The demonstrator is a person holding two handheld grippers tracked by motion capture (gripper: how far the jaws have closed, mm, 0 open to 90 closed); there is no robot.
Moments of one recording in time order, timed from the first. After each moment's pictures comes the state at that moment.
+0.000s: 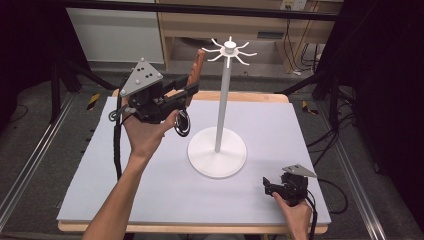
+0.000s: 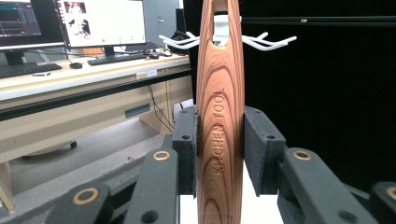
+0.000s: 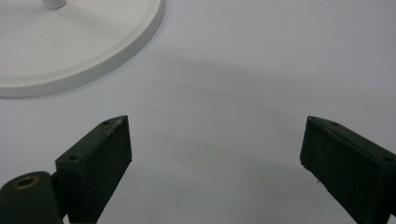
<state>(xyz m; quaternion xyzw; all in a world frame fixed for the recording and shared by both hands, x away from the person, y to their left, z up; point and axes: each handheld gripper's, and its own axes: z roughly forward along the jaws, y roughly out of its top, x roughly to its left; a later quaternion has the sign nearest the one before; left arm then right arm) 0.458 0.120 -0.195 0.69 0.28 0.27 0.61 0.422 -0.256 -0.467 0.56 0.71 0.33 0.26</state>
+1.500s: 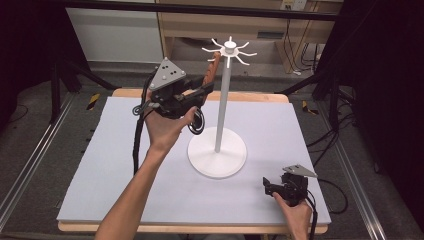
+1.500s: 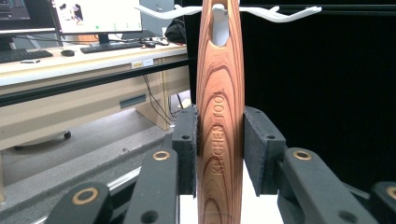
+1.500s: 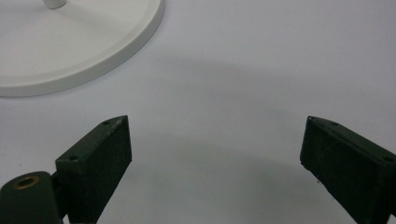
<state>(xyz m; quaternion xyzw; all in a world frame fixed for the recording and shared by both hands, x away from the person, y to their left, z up) 0.482 0.088 -0.209 0.70 0.29 0.26 0.60 0.422 -0.256 -0.467 0.56 0.71 0.34 0.25</state>
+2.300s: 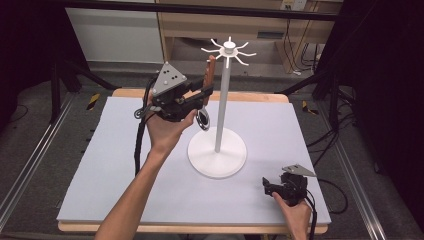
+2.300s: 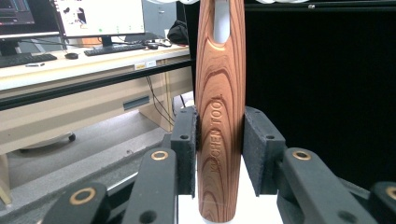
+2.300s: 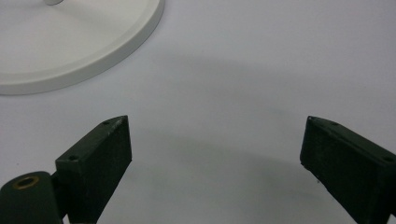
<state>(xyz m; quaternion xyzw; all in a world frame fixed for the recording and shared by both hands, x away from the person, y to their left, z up) 0.483 0.087 -0.218 0.70 0.28 0.27 0.60 0.424 -0.256 -0.469 0.56 0.71 0.33 0.25</state>
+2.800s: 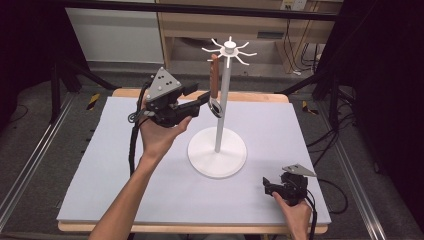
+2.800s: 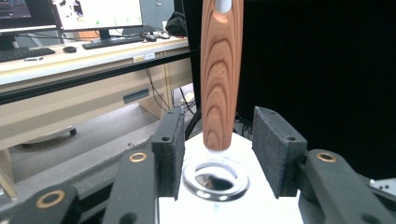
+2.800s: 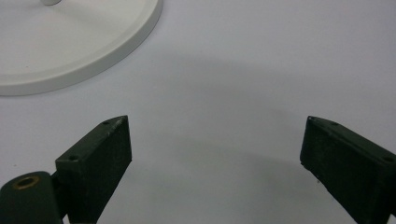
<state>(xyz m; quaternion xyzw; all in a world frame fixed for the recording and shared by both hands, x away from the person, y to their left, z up) 0.476 0.100 -0.225 0.71 0.28 0.27 0.58 0.424 -0.256 -0.468 0.57 0.71 0.33 0.25</state>
